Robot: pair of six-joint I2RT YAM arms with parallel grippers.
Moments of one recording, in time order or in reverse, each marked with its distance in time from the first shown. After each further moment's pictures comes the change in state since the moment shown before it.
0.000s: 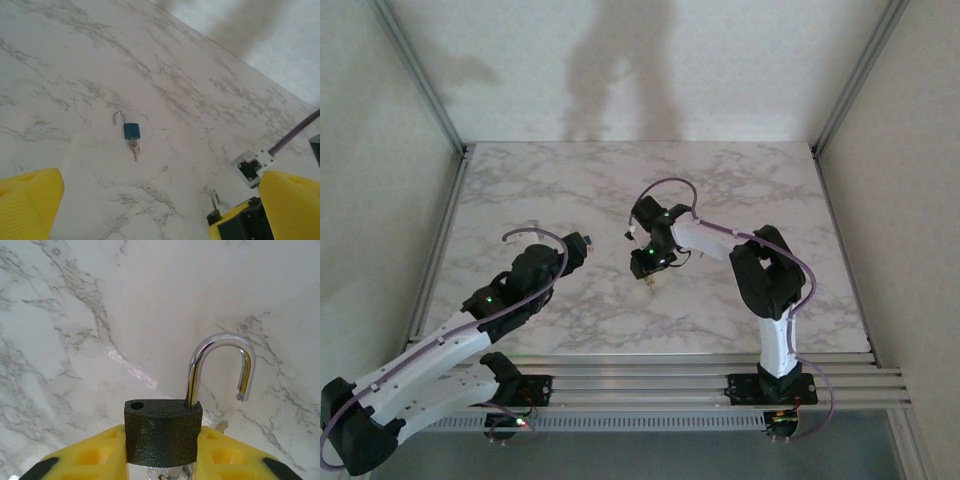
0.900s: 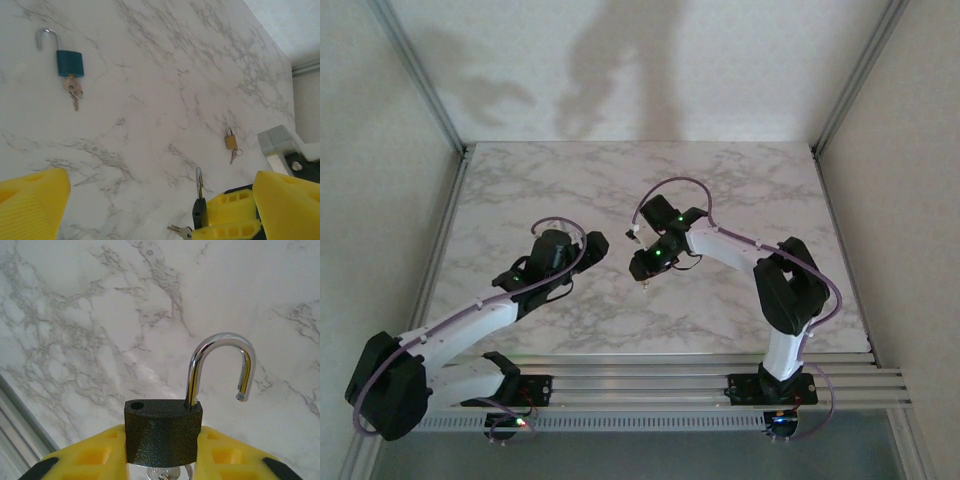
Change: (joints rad) left arm 0.116 0.284 -0.033 0.253 0.430 -0.126; right arm 0.001 -0.165 -0.111 0.062 -0.137 -0.014
